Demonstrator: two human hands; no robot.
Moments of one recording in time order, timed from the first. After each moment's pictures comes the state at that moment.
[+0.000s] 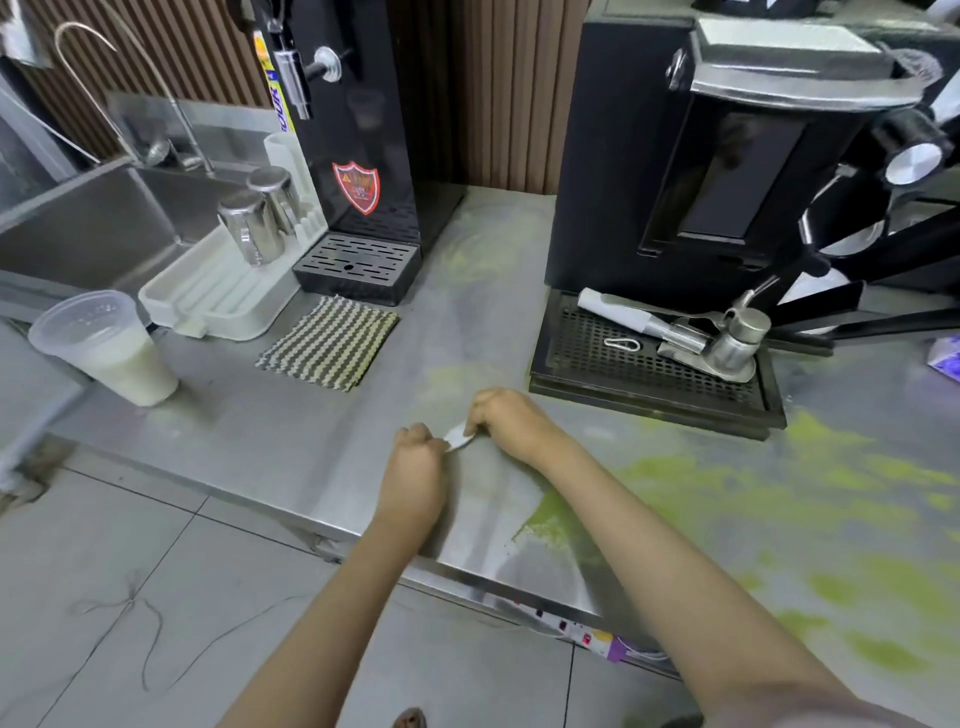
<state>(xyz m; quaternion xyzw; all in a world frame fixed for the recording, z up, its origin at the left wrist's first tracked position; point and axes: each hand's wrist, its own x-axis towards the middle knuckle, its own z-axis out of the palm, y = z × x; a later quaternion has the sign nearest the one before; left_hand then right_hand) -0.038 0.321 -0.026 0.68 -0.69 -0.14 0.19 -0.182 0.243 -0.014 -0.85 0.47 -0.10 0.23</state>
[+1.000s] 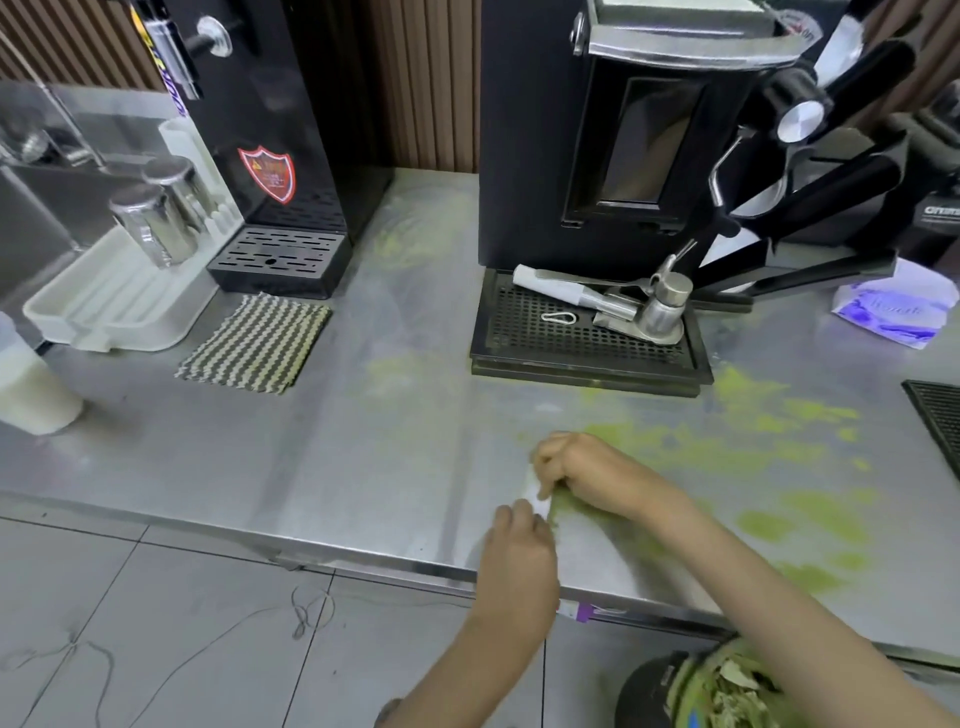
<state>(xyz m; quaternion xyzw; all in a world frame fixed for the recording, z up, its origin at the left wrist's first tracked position) -0.163 0.417 -0.034 0.54 -0.83 -0.13 0.08 -0.307 0.336 -0.013 -0.85 0.45 -0.06 0.25</state>
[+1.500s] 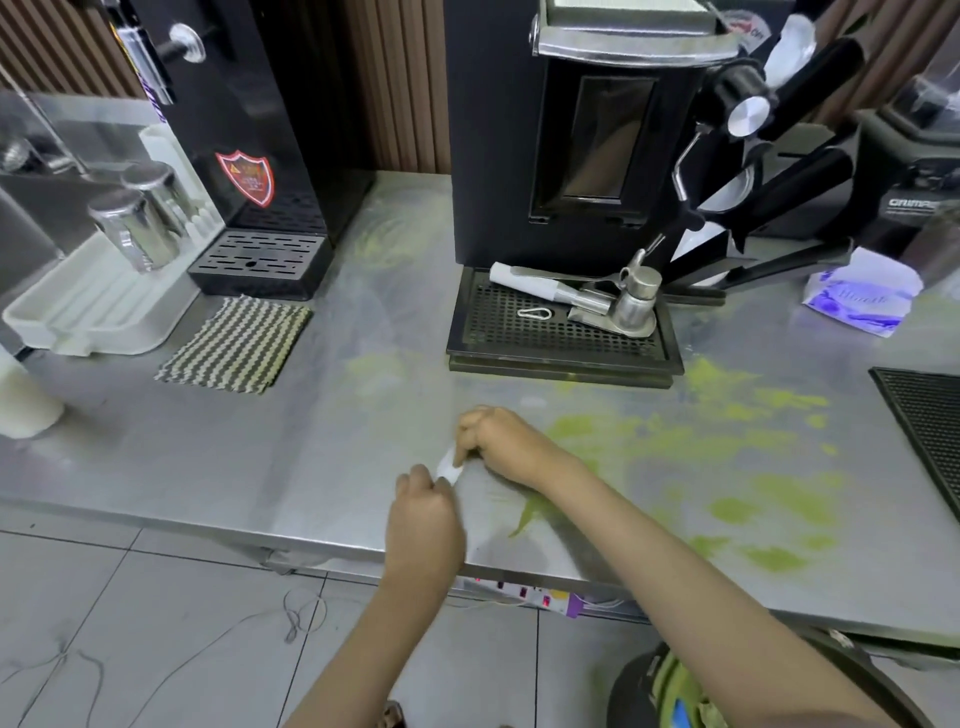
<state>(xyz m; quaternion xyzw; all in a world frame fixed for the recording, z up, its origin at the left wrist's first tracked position) -0.120 0.385 -0.028 0.64 -0.76 -0.11 0.10 -0.256 0.312 -0.015 -0.84 0.47 -0.11 0.26</state>
